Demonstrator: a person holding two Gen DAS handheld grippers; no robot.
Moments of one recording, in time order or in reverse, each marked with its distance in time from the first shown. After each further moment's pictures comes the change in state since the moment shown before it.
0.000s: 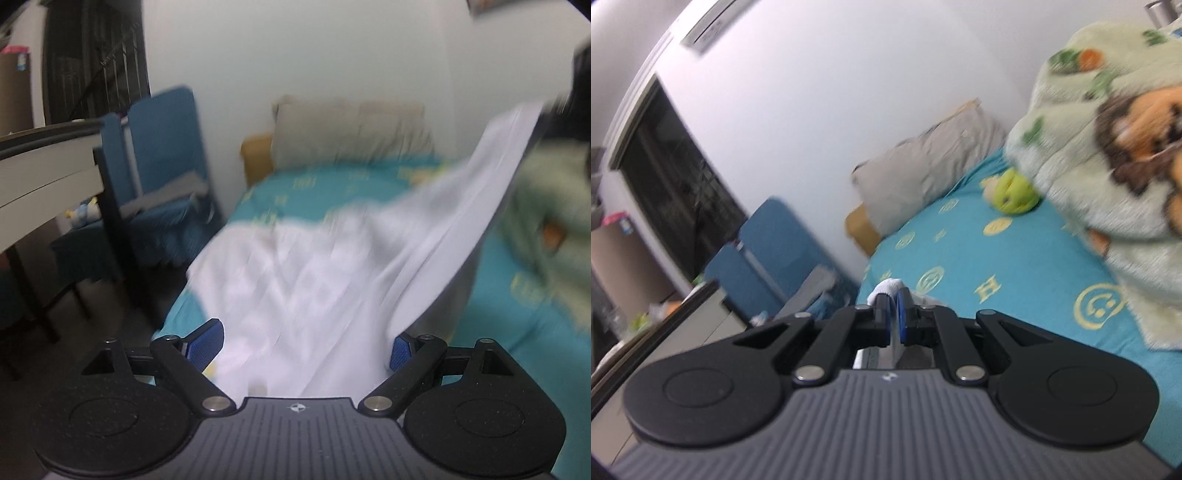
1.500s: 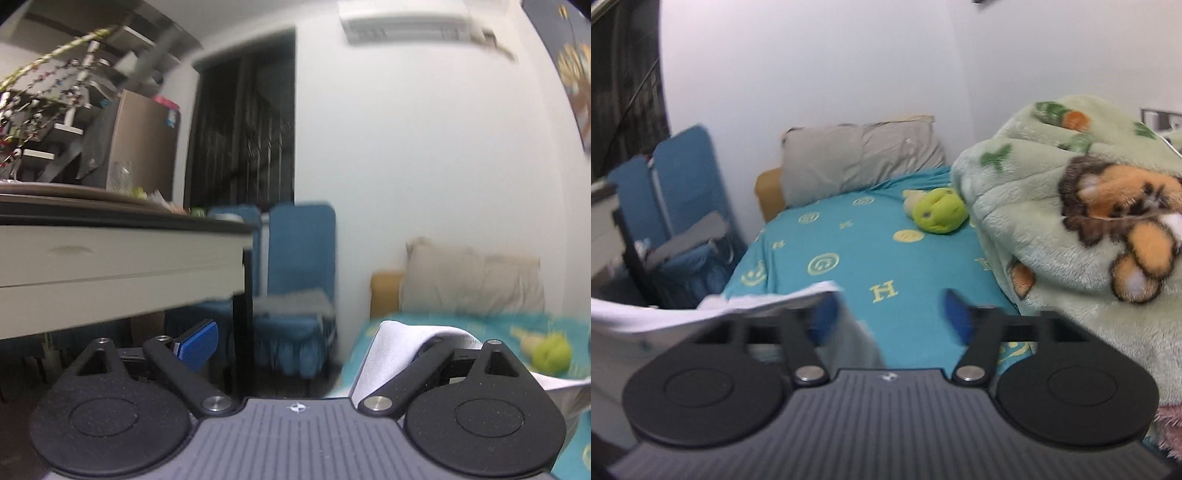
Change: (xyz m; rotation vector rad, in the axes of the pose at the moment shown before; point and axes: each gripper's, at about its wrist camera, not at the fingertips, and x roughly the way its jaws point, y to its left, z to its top) left arm -0.090 0.106 0.045 -0.328 -0.448 0.338; right arm 0.030 0.015 -0.025 -0.317 0.029 -0.312
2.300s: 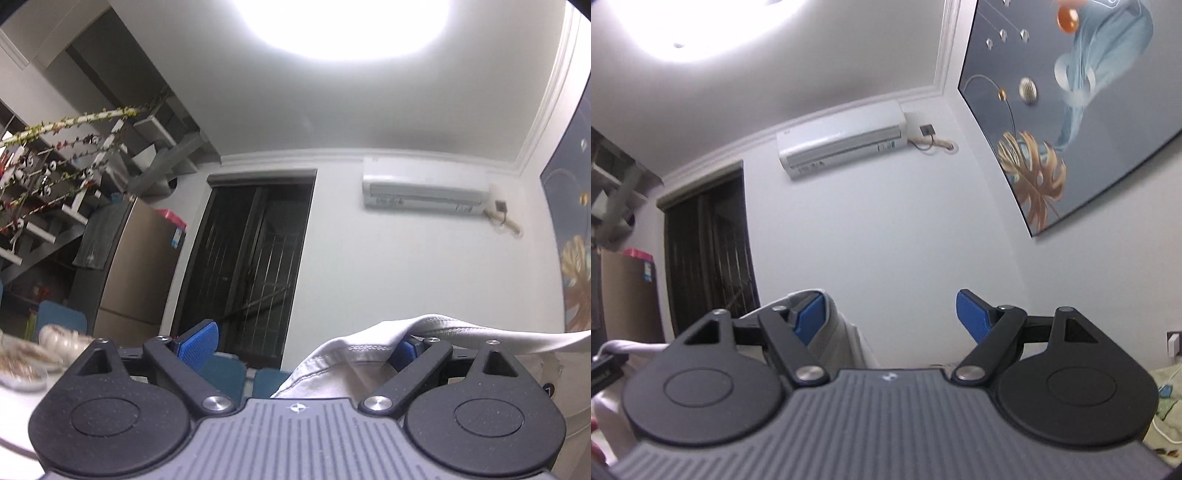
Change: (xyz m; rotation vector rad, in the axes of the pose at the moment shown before) left arm -0.179 0.088 0.403 -0.175 -0.348 -0.079; right arm -0.377 0.081 0.293 0.020 -0.608 0.268
